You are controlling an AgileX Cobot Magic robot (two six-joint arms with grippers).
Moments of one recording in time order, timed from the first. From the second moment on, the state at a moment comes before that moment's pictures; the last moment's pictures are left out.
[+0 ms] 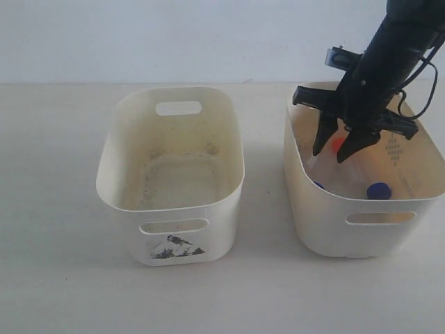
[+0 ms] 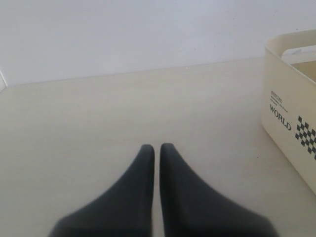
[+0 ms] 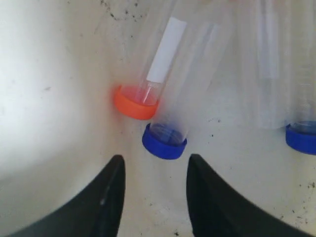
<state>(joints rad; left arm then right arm) -0.02 0.01 0.00 0.13 0.28 -0.02 0.09 1.96 -1.47 0.31 1.09 0.21</state>
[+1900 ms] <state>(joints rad) -0.02 0.01 0.00 0.13 0.28 -0.02 0.15 1.69 -1.48 0.27 0.95 0.08</state>
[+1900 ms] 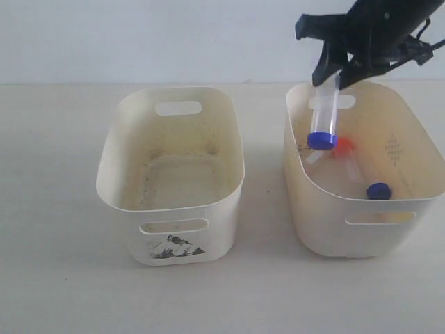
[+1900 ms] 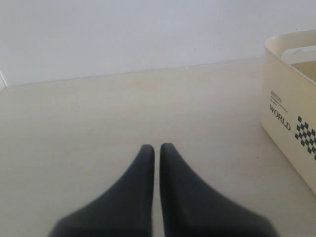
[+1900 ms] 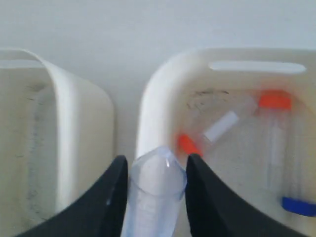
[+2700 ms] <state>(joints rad) -0.02 0.01 0.00 0.13 0.28 -0.02 0.54 1.84 -1.48 0.48 0.53 -0.05</state>
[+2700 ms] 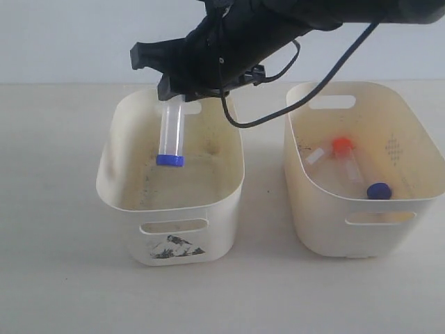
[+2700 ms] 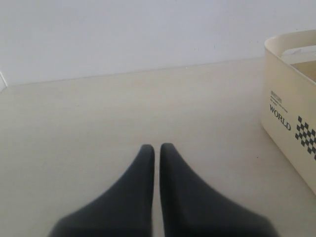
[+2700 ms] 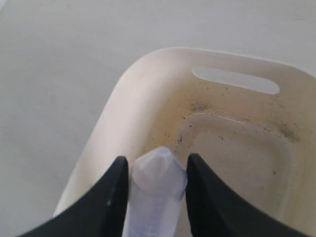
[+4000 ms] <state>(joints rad) -0.02 0.01 0.00 0.13 0.28 -0.02 0.08 1.79 -1.45 0.13 0.98 0.10</state>
